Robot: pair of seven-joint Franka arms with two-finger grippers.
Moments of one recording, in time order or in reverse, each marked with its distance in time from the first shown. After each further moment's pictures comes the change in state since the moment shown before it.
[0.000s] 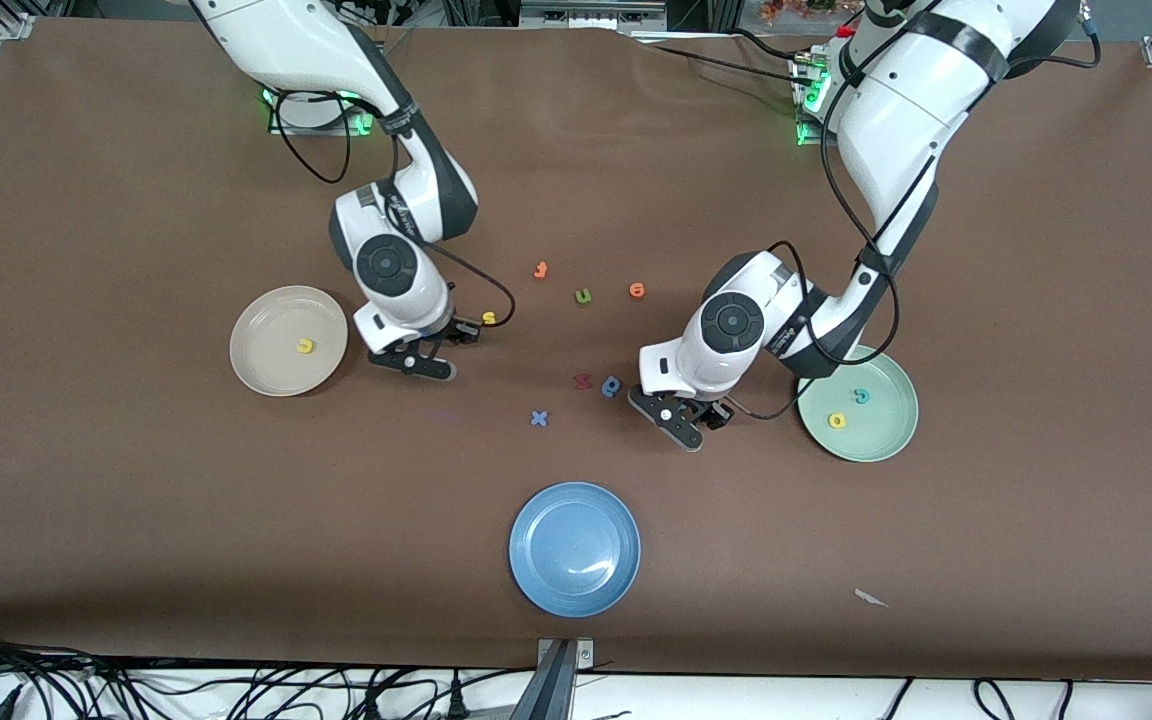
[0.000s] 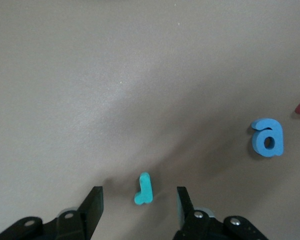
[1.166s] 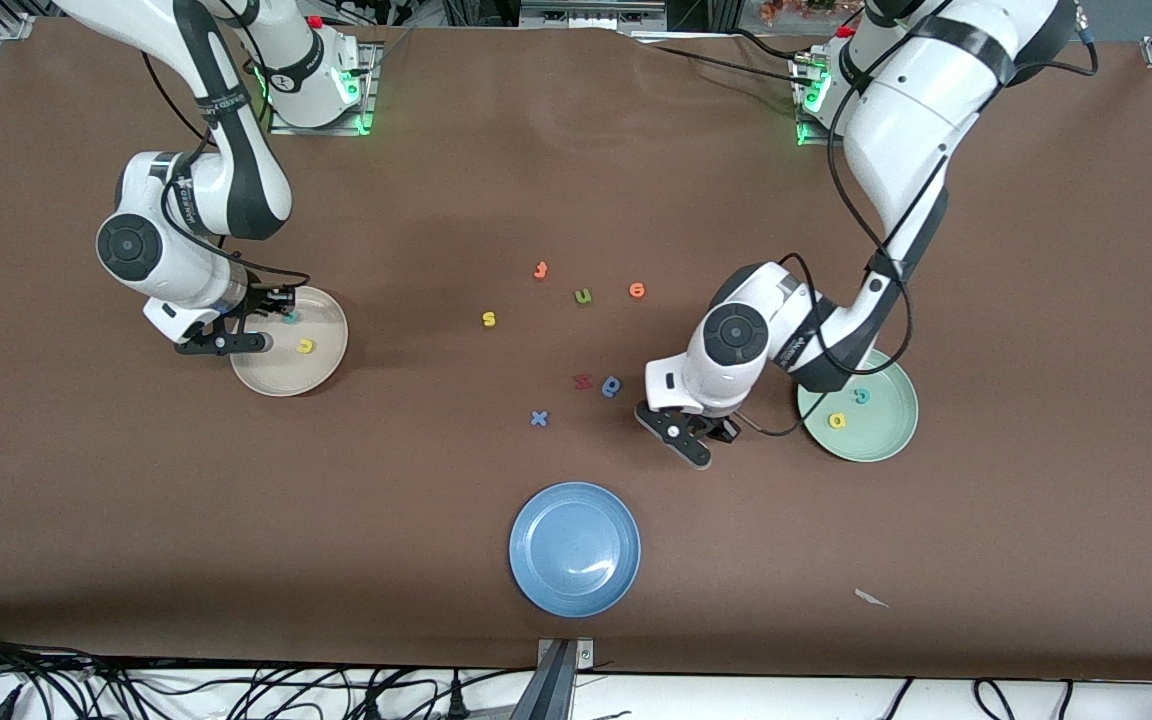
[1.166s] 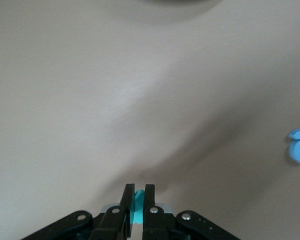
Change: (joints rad) left arm 0.026 -0.007 0.000 0.114 0.063 -0.154 -0.001; right arm -0.032 -0.267 -0.381 -0.360 0.001 0.004 -0.677
